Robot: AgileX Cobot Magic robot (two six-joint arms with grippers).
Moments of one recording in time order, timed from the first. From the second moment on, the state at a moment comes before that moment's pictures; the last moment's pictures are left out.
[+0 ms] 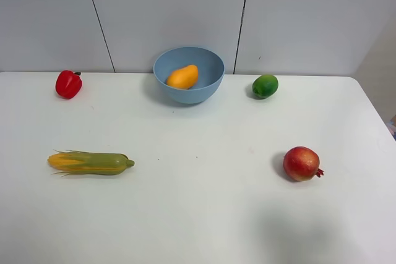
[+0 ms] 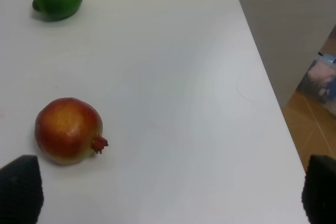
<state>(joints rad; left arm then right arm) 0.19 -0.01 -0.51 -0.08 1.05 0.13 -0.05 0.00 -0.51 -0.06 1.06 0.08</state>
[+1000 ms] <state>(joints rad) 0.19 -0.01 -0.51 -0.07 1.05 0.12 -0.05 0.00 -0.51 -0.06 1.06 0.08</state>
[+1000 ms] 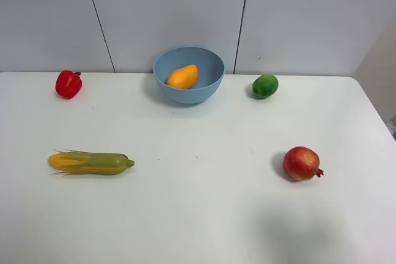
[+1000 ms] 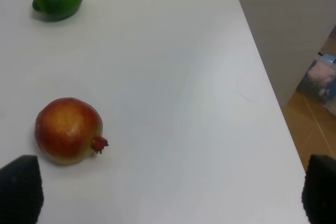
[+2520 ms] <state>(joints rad) 0.19 -0.01 -0.51 -0.07 1.05 0.12 -0.05 0.88 -0.89 0.03 1.21 -0.28</state>
